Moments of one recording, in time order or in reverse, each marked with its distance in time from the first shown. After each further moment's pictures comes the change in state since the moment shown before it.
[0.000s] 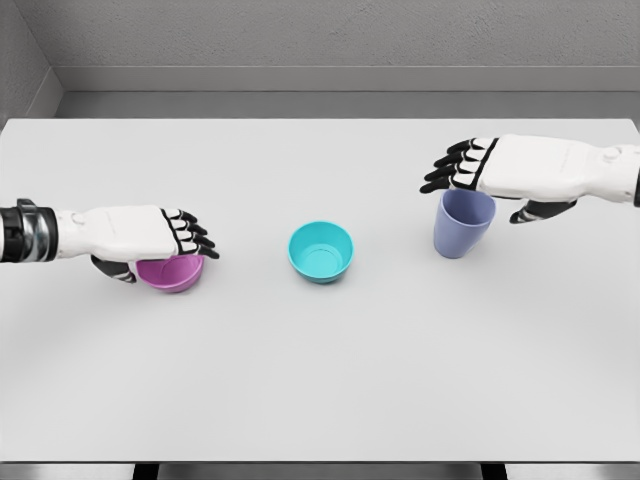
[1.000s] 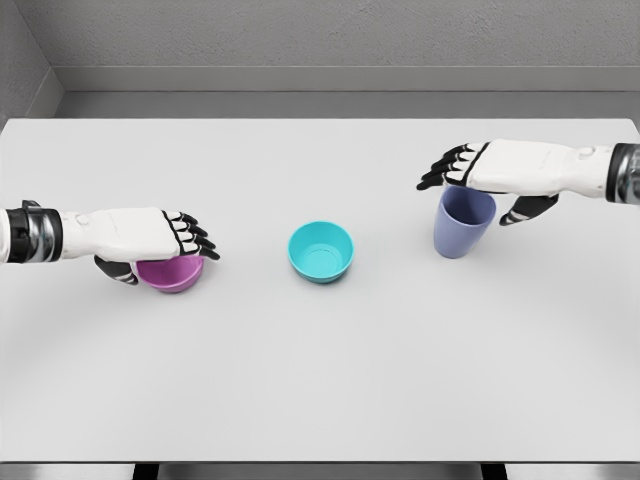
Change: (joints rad) left arm -0.003 -0.023 -0.010 0.042 -0.003 0.000 0.000; right arm -0.057 0.087 0.091 0.175 0.004 0.000 0.000
